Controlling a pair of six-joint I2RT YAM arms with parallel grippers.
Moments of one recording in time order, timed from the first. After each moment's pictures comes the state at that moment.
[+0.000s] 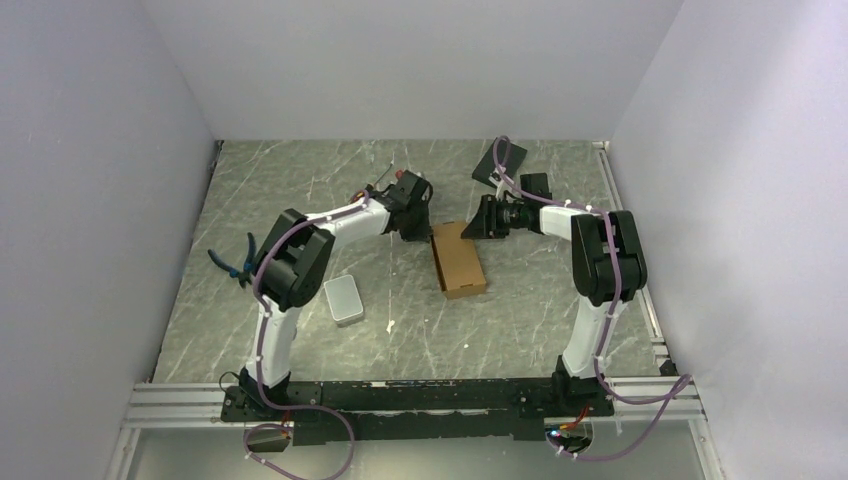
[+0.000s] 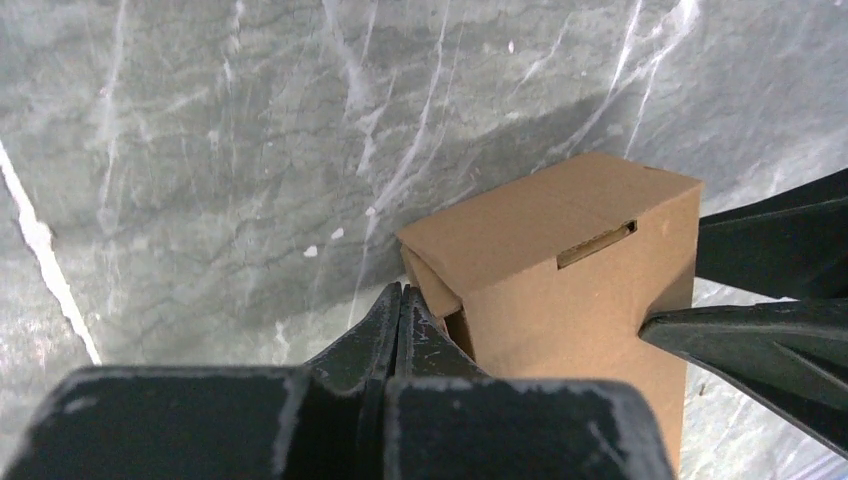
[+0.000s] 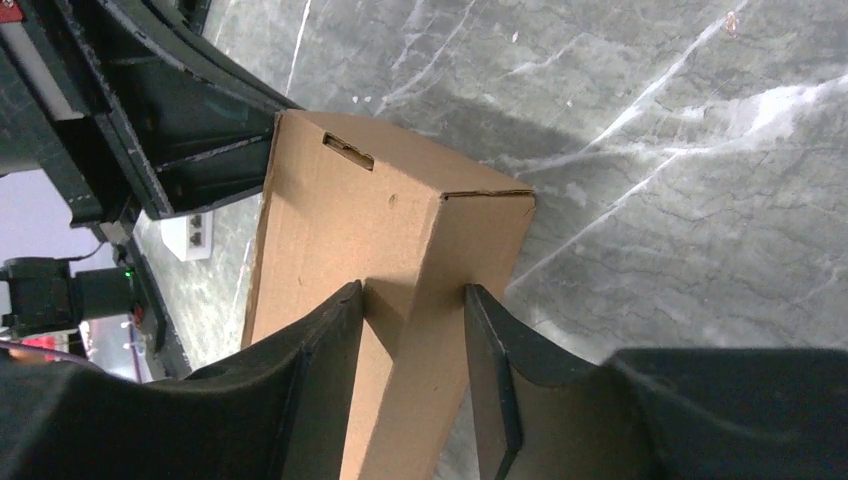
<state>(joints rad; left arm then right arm) -0.63 2.11 1.52 -0.30 0.07 -0.71 0.13 1.95 1.11 -0.05 -0.87 0.18</state>
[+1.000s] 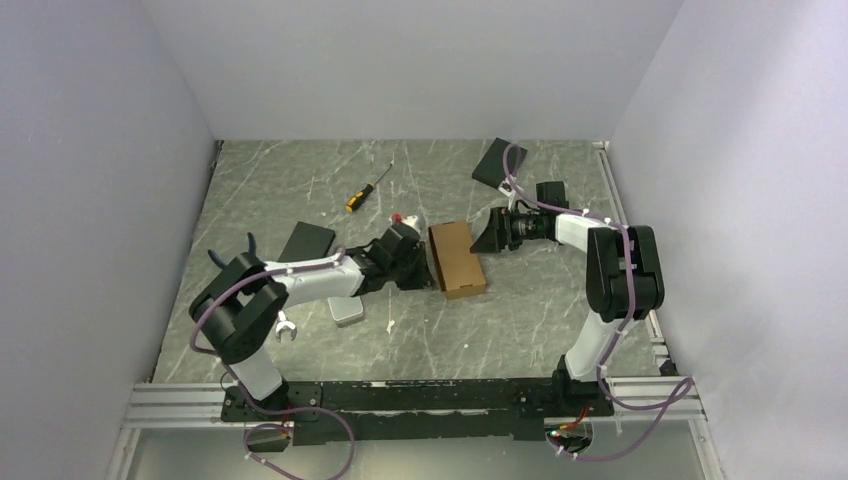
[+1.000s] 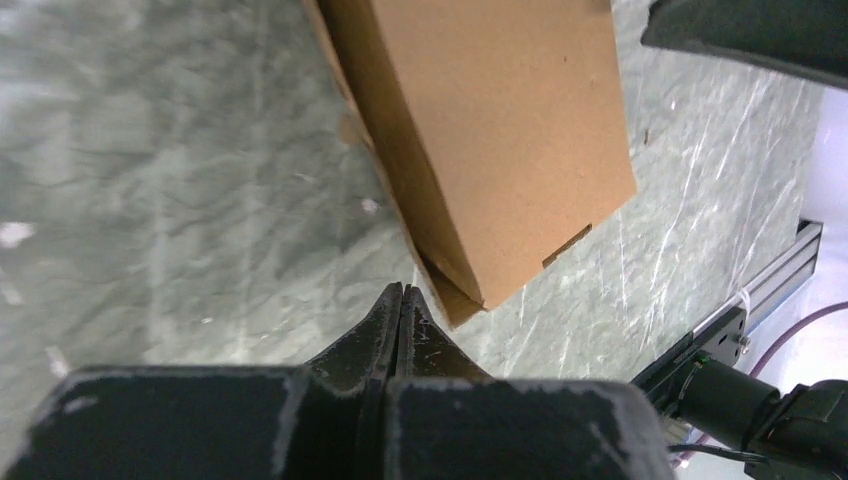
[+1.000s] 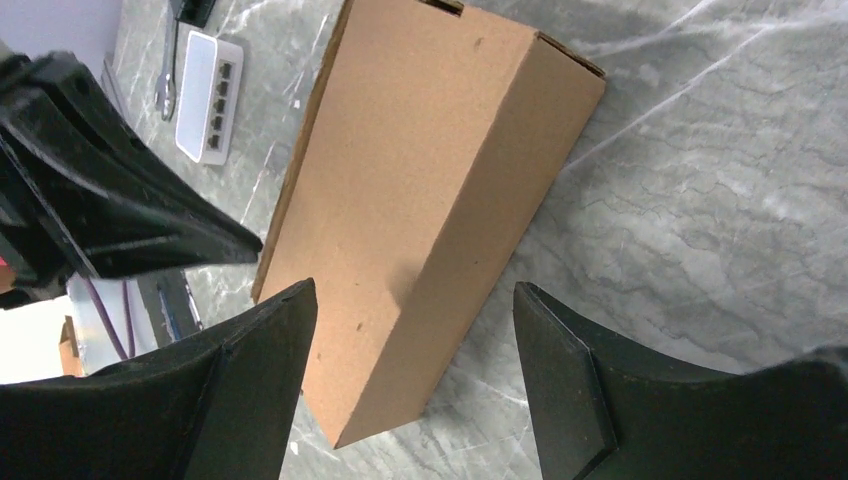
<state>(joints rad) -0.80 1.65 0.92 -0.02 0.07 -0.80 0.05 1.80 1.00 -0.20 -0.98 -0.06</state>
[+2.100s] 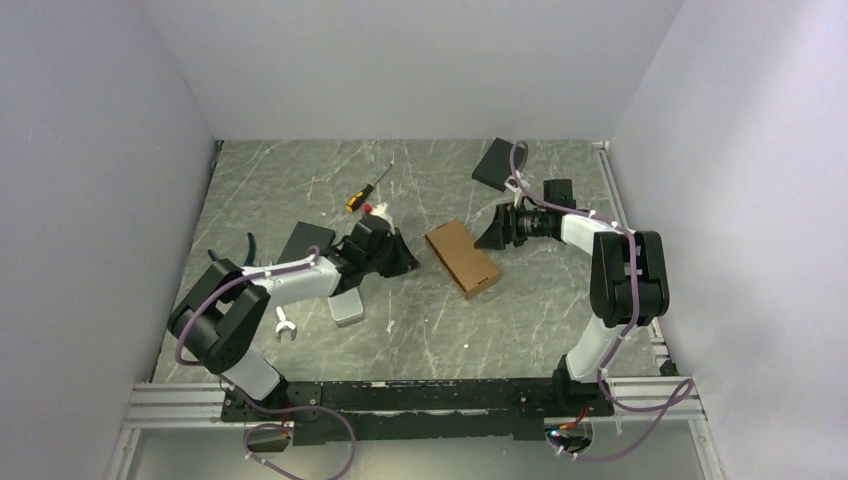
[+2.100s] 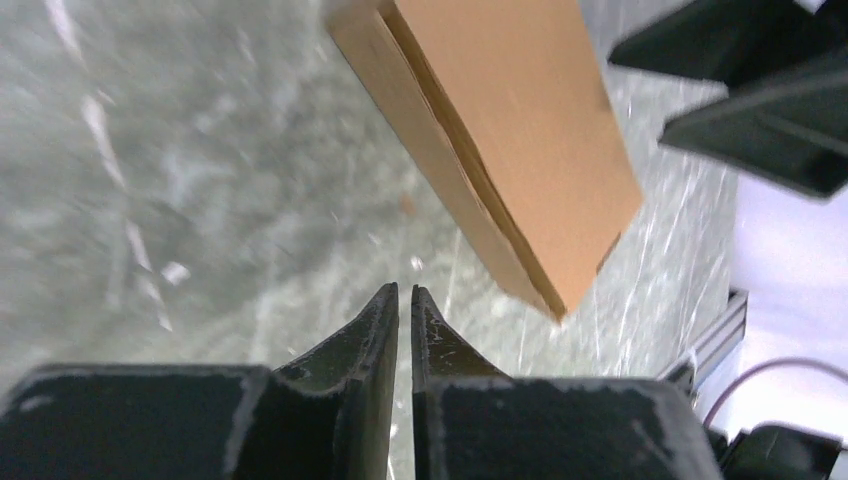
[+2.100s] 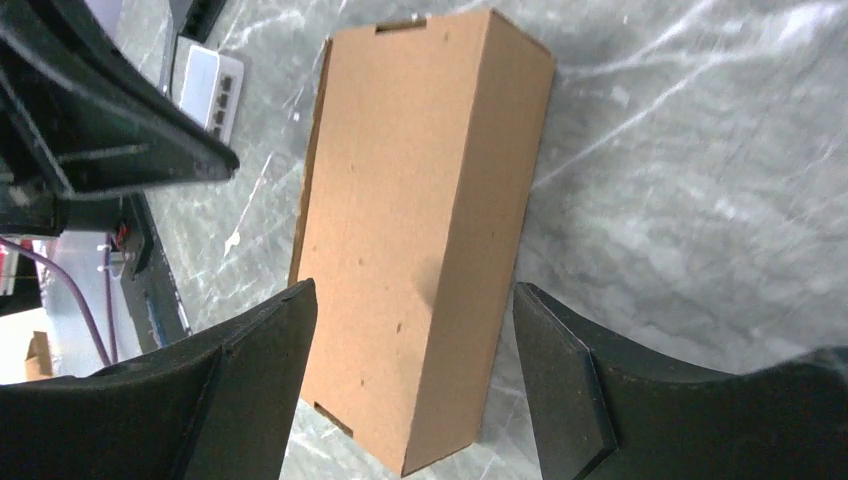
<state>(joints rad) -0.72 1.58 0.80 0.13 0.10 -0.83 0.03 1.77 0.98 -0.19 -0.98 -0.08</state>
